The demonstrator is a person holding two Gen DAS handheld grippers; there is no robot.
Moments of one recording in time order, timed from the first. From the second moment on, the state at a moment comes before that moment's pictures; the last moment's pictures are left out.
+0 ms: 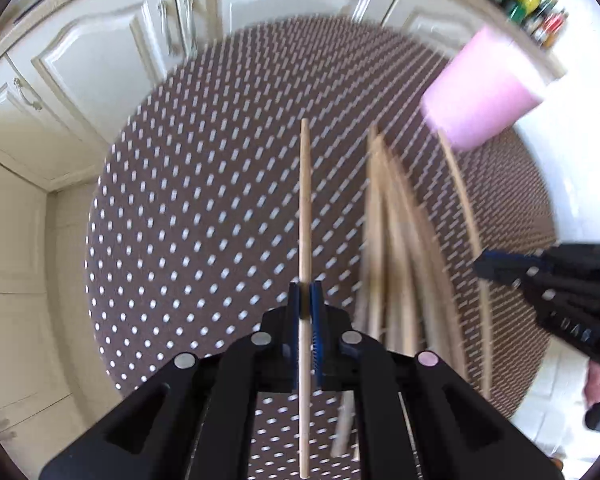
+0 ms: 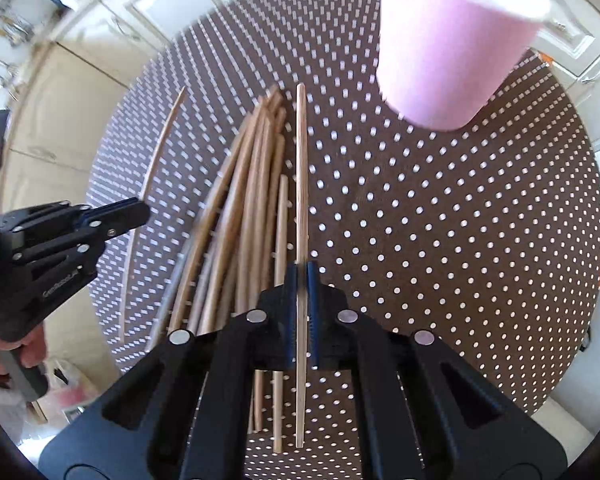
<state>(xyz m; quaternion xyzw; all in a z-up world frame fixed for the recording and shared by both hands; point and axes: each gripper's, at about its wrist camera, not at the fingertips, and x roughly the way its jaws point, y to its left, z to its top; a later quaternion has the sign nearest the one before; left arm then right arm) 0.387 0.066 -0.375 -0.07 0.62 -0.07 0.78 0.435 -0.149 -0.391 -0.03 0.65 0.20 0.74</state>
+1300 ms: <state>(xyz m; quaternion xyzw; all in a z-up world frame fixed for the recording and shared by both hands) 0.546 -0.085 -0.219 -0.09 0.31 -0.16 0.93 0.541 -0.250 -0.210 0.12 0.29 0.15 0.94</state>
